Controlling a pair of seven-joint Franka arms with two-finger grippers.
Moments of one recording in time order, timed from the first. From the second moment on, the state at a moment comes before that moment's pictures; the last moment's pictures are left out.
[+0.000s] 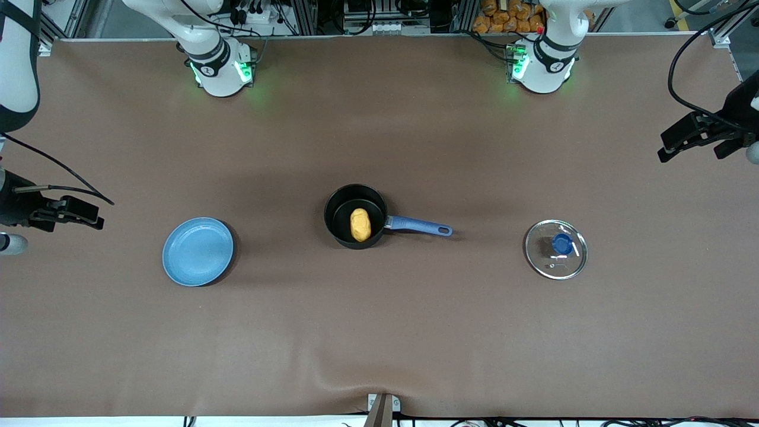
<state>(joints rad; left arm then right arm) 0.04 0.00 -0.09 -1.50 0.00 1.55 -0.12 -0.06 0.26 0.00 -1.40 0.03 1.67 -0.09</state>
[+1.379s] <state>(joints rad) -0.08 -0.06 -0.03 -1.58 0.00 1.53 -0.12 -0.05 0.26 0.02 -1.40 -0.02 1.68 -0.09</state>
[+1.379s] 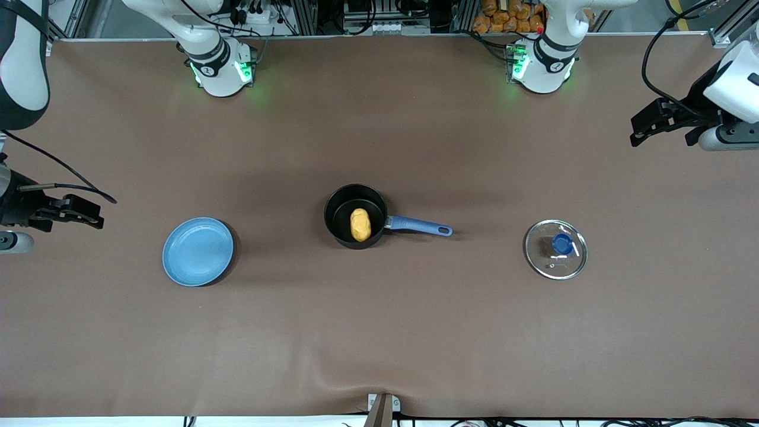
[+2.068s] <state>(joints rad) -0.07 -0.06 -0.03 -1.56 0.00 1.53 -0.12 -0.05 0.24 0.03 -1.40 -0.02 1.67 -0.09</state>
